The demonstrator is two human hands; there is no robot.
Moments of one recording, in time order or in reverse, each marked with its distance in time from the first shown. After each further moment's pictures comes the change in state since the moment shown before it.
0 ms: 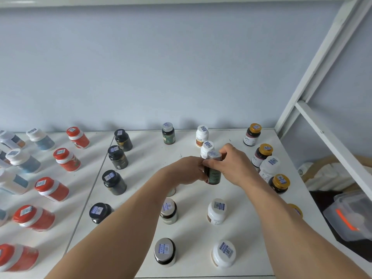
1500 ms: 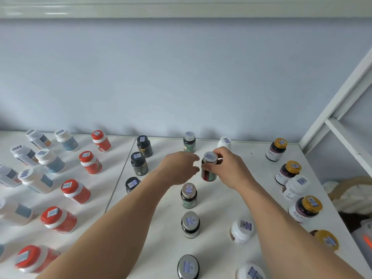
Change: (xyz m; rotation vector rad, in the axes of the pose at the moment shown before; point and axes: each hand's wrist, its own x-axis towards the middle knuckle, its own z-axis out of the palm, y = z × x) left_hand -0.009 -0.064 -0.059 0.470 0.327 -0.026; right_hand 0.033 -0.052 0.048 0.166 -0.083 -0.117
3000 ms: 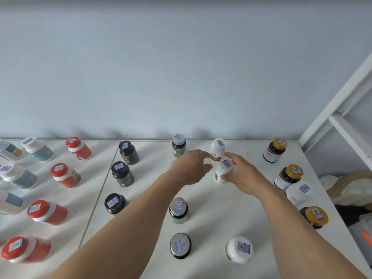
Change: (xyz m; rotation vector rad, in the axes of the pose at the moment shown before) left_hand 0.072 0.029 0.024 -0.291 -0.028 0.059; right_hand 0.040 0.069 -0.034 -0.072 -0.155 0.163
